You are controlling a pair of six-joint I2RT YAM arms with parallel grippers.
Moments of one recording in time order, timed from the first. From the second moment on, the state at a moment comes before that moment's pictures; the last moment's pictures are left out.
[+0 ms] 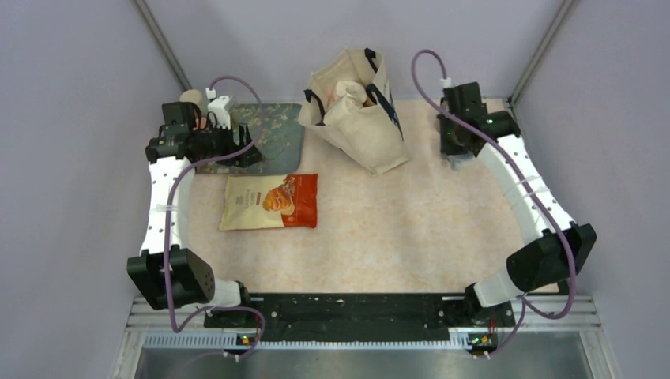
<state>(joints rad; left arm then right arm) 0.18 1.39 1.45 -0.89 0.72 0.20 0.37 1.49 1.62 -0.96 0.22 0.18</state>
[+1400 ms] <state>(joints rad) 0.18 1.37 1.42 -0.97 0.52 0.34 -0.16 2.29 2.24 -1.18 0.02 0.03</state>
